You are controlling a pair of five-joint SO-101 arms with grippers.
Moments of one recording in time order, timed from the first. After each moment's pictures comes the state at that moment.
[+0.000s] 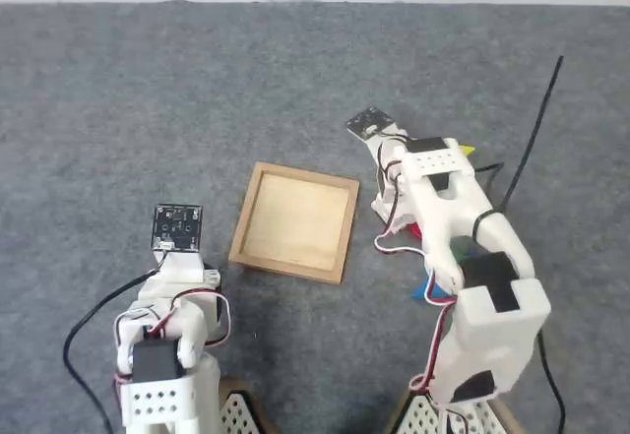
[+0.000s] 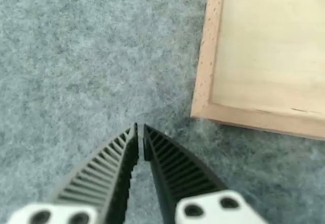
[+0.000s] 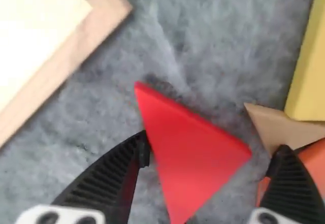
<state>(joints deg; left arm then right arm) -11.9 -103.0 97.2 72.0 -1.7 -14.2 18.1 16.8 60.5 25.5</state>
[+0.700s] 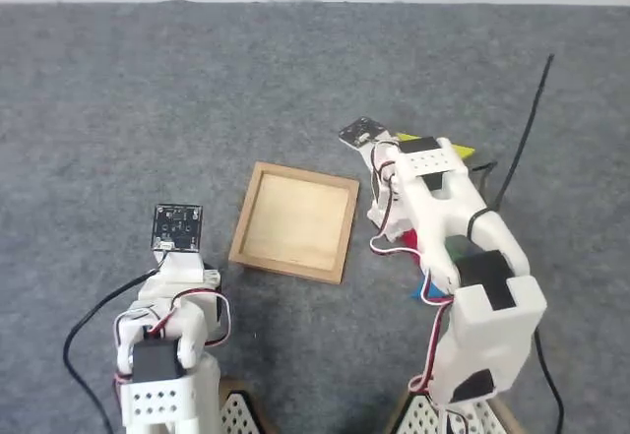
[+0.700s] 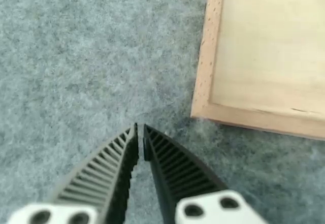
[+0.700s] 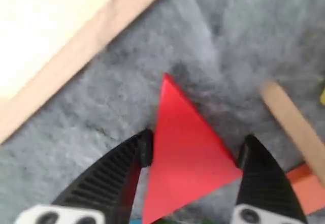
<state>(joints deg) -11.9 -103.0 97.2 72.0 -1.7 -15.6 18.5 16.7 65.9 24.7</state>
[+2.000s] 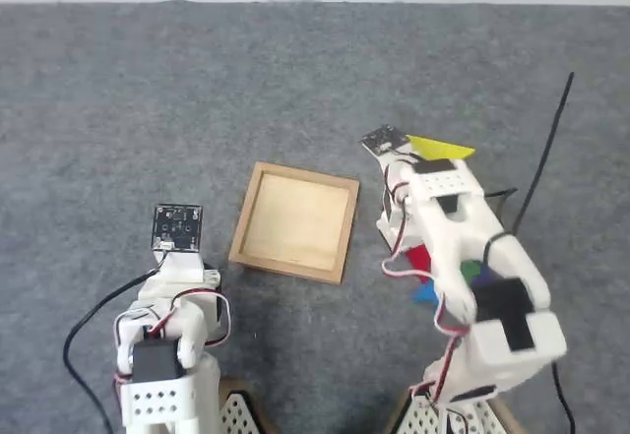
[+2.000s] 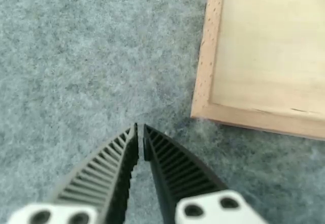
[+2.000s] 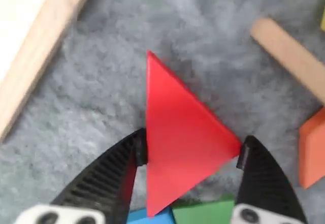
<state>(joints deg) -11.9 -103.0 97.2 72.0 -1.7 -14.9 3.7 33.4 59.9 17.1</state>
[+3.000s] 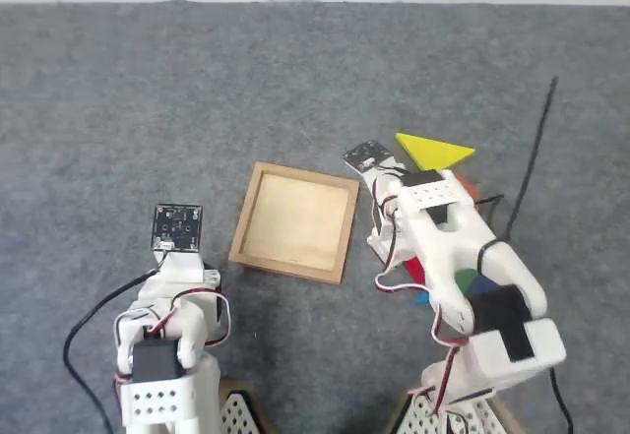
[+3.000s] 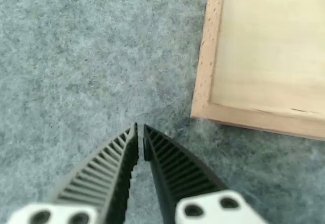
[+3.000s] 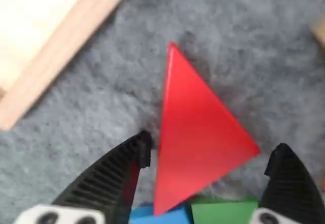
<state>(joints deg) -11.9 -103.0 97.2 72.0 -1.7 -17.5 5.8 34.5 59.7 20.1</state>
